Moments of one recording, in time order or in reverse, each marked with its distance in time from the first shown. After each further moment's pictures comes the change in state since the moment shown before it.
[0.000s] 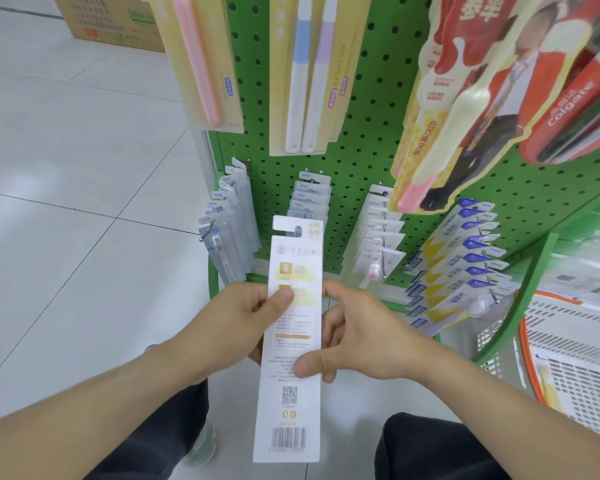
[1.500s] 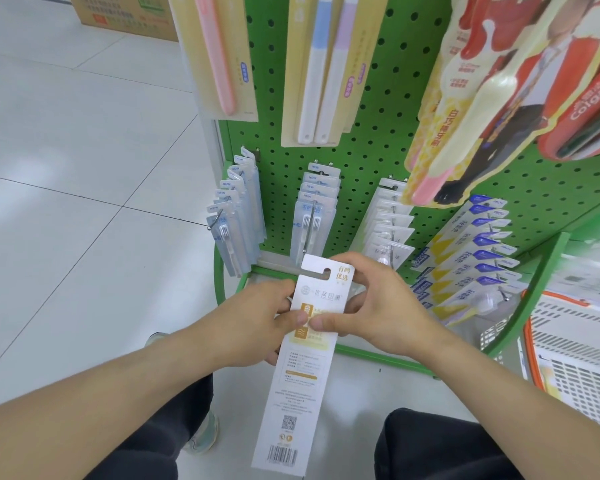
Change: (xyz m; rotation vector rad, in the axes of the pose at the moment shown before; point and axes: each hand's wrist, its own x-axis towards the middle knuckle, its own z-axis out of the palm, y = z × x) left_hand 0.014 -0.011 0.007 0.202 -0.102 -0.005; right_hand 0.013 0.019 -0.012 -0.085 0.277 -0.070
